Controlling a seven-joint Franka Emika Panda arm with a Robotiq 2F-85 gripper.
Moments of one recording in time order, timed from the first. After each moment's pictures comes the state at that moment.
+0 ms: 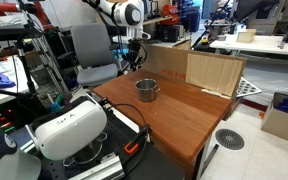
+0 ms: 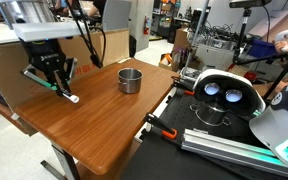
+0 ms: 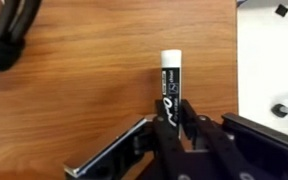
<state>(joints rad) 0.31 0.77 0.05 -1.53 0.03 2.06 0.36</state>
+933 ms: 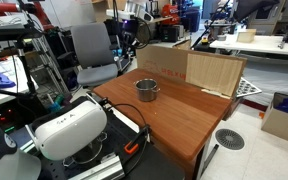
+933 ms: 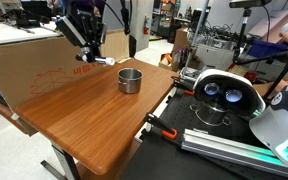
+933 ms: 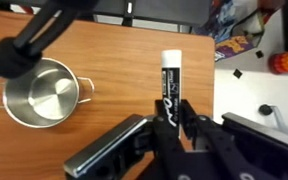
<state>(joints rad) 0.15 0.43 0.10 -1.80 0.16 1.85 0.05</state>
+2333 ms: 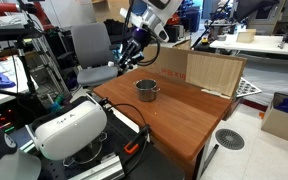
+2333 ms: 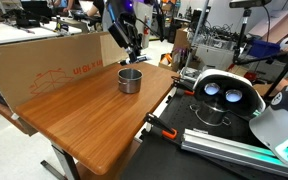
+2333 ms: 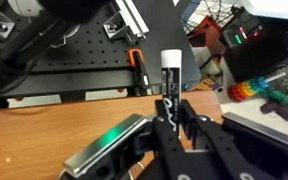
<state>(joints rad) -0.03 0.44 0.04 -1.88 0.33 1.60 -0.07</state>
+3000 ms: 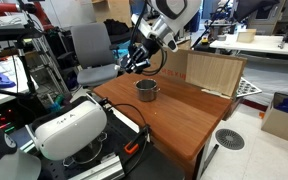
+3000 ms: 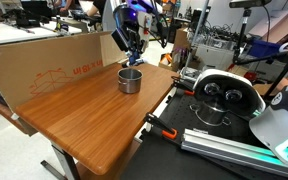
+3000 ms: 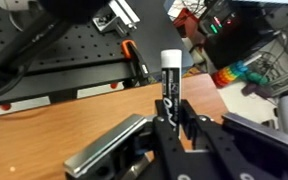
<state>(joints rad) -0.08 0.51 0.00 -1.85 0.42 1.60 -0.07</state>
